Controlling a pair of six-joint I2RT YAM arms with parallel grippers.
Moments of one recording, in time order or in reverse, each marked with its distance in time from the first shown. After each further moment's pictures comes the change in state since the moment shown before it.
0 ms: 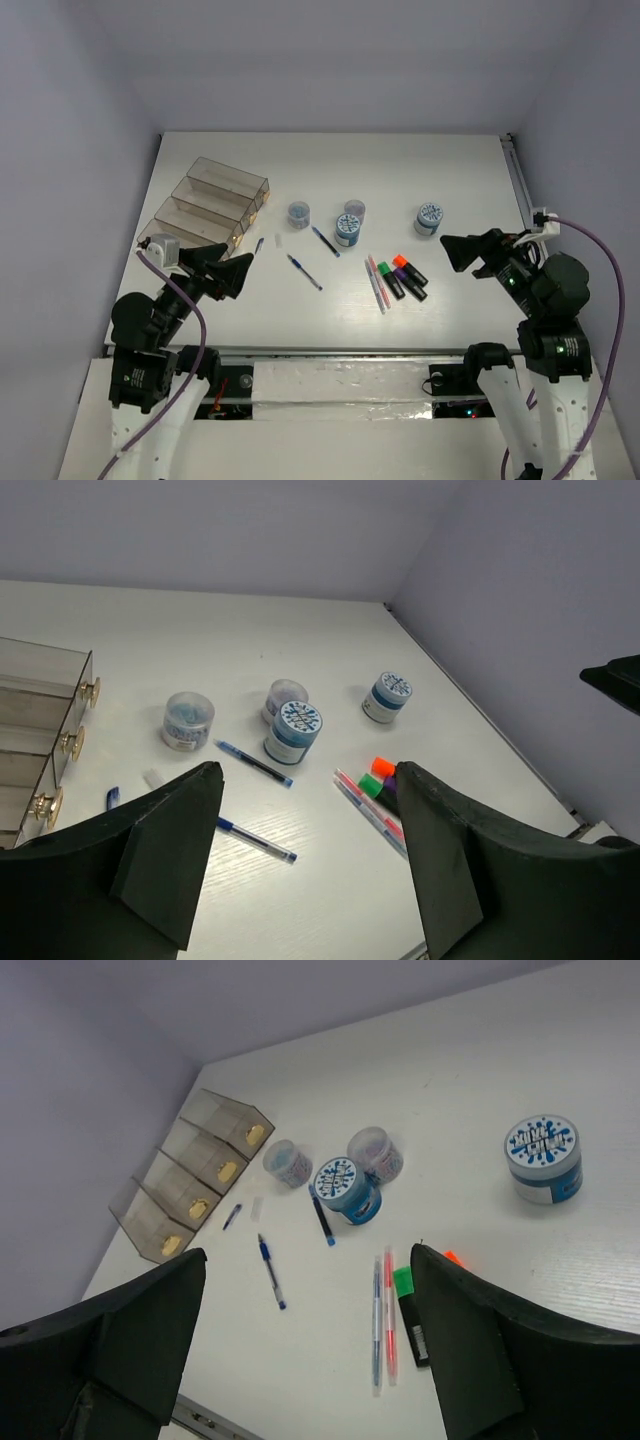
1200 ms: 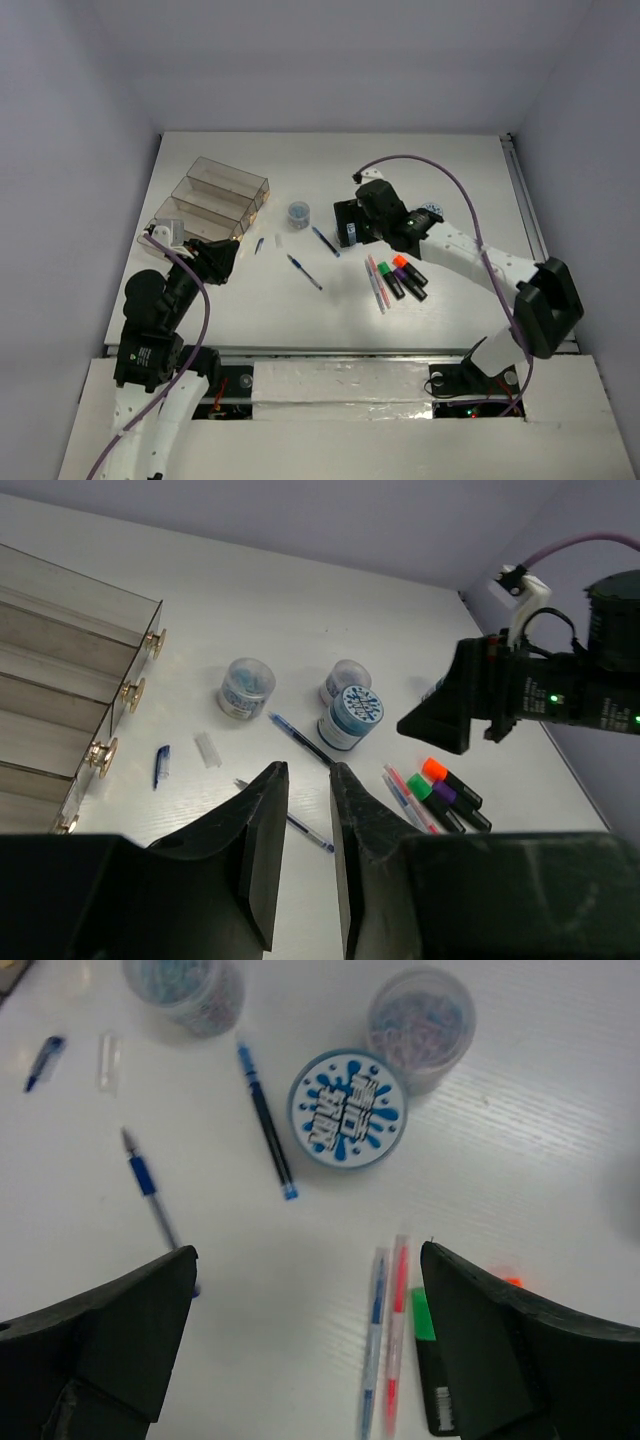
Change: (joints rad) left arm 0.000 0.116 -0.007 -0.032 -0.147 0.002; right arm 0.707 1.098 0.359 0.093 0.591 -0.142
